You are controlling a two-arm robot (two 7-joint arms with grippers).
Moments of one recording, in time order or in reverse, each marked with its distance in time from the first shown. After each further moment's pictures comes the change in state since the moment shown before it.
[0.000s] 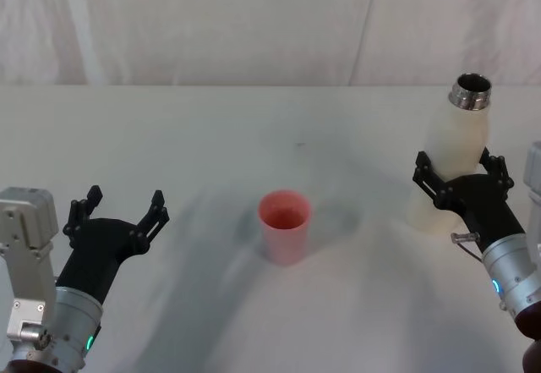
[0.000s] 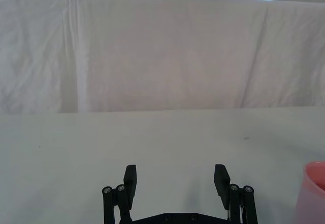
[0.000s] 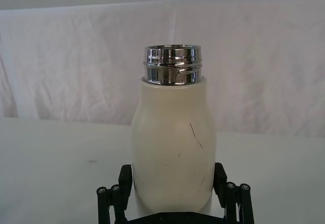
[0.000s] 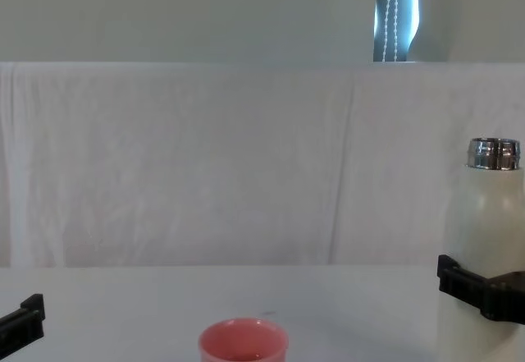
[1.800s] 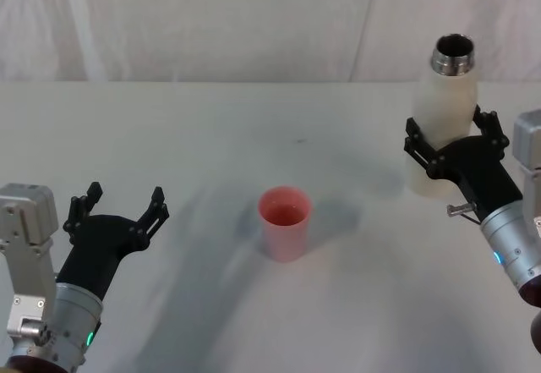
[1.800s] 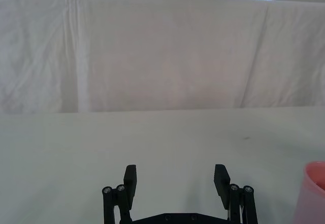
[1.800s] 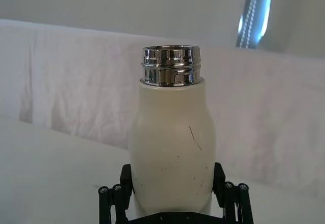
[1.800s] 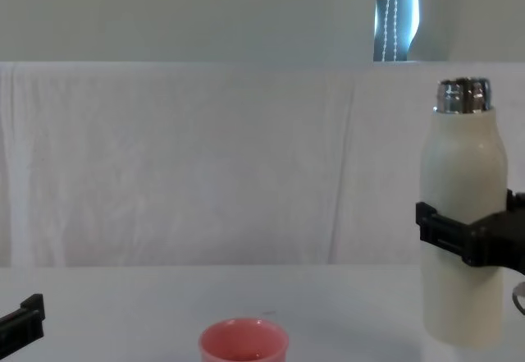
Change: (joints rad) left arm 0.000 0.000 0.000 0.000 0.000 0.000 0.000; right arm 0.048 0.056 -0.045 -0.043 -0.080 -0.038 0.028
